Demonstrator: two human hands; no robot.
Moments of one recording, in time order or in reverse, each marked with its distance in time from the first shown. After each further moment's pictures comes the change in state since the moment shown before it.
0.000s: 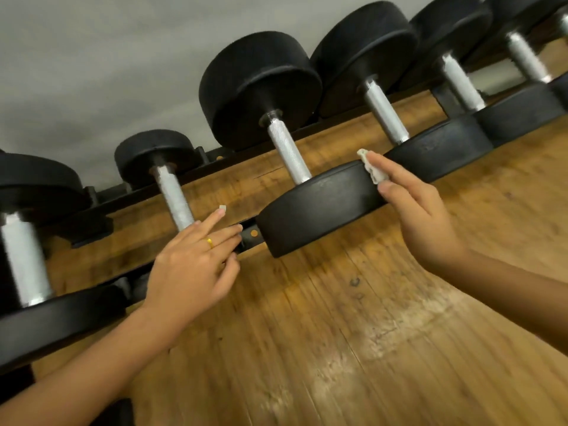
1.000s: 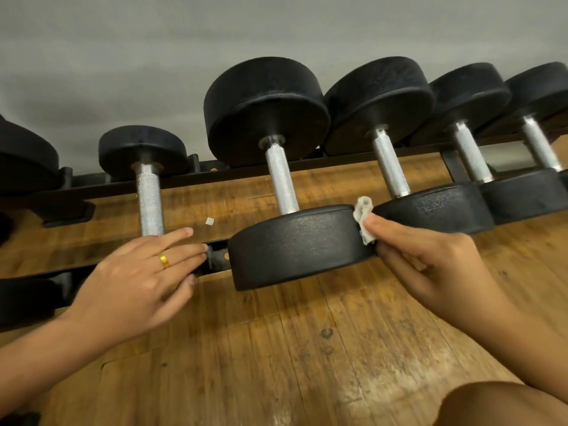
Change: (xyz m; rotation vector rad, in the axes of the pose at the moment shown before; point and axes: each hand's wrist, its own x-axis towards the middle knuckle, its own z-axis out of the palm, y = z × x) left_hand -0.009 -0.011 0.010 0.069 0.053 0.080; right_hand 0.024 0.013 -0.060 -0.621 -0.192 -0.576
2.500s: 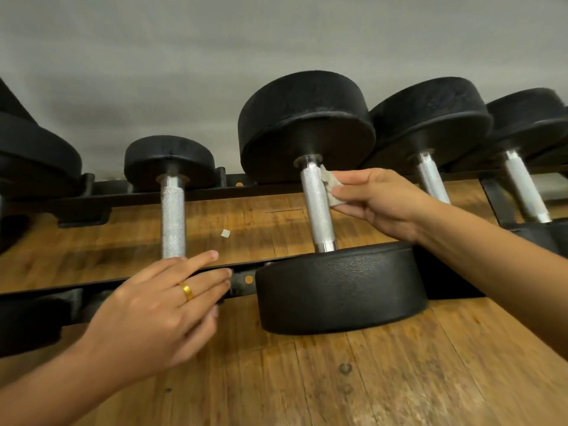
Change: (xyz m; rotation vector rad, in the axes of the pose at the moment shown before) left_hand 0.002 0.000 0.004 0.005 0.056 0.016; right_hand 0.168 0.028 0.077 1.135 -0.270 0.873
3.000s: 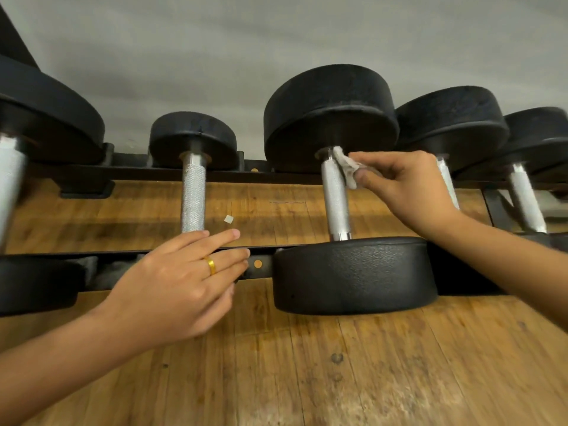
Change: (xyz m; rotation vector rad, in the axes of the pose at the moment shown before) left_hand -0.005 -0.003 0.001 0.017 -0.004 0.017; right_hand -0.019 -0.002 0.002 -0.969 0.170 -0.768
